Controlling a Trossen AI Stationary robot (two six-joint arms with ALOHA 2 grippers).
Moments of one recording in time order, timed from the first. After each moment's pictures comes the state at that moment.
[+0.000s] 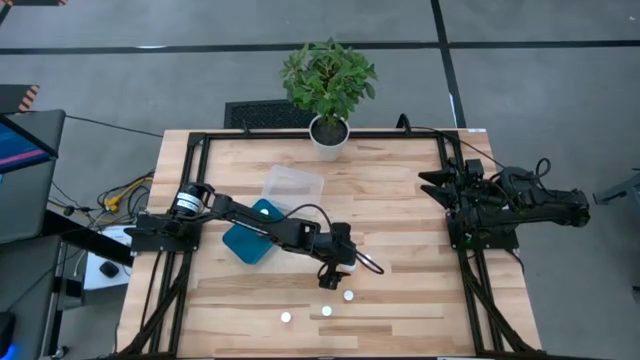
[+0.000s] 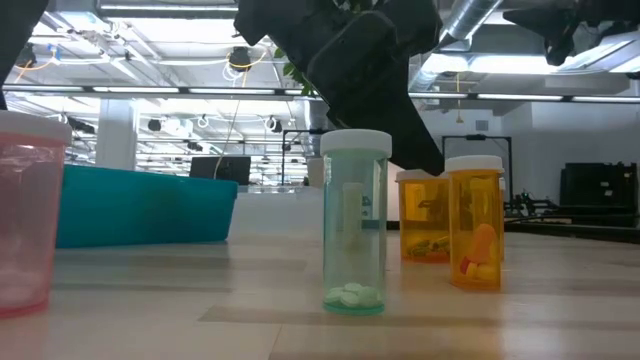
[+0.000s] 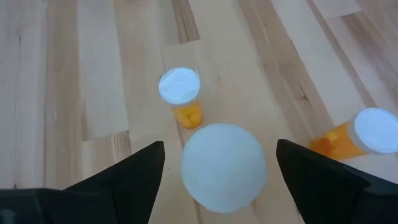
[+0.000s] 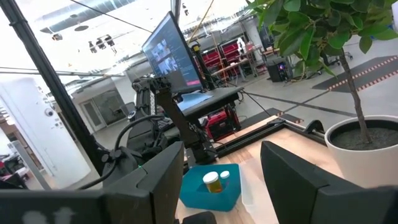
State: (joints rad) left arm -0.20 2.07 1.47 -0.22 -0.01 0.07; right arm 0.03 0.17 0.44 -0.11 0.21 0.39
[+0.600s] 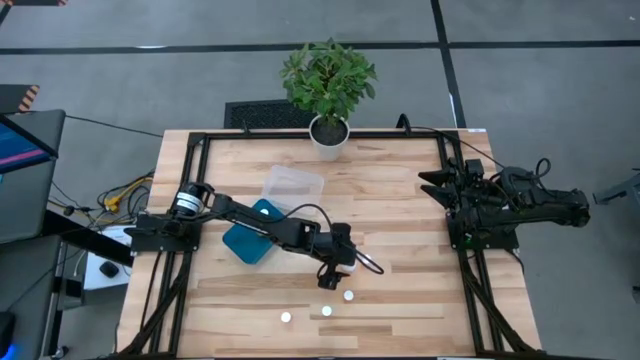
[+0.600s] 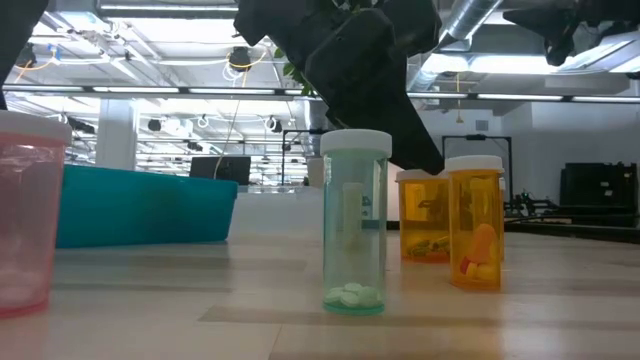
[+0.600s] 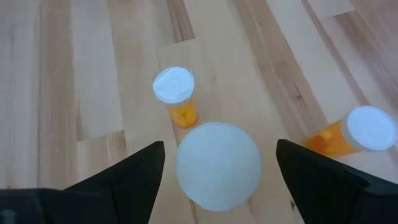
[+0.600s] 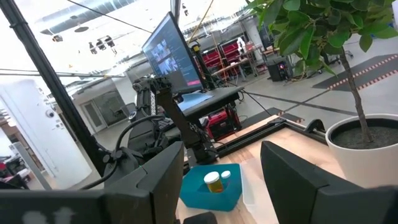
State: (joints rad) left arm -0.20 2.06 1.47 -0.23 0.01 0.07; right arm 0.03 0.17 0.44 -0.11 0.21 0.39
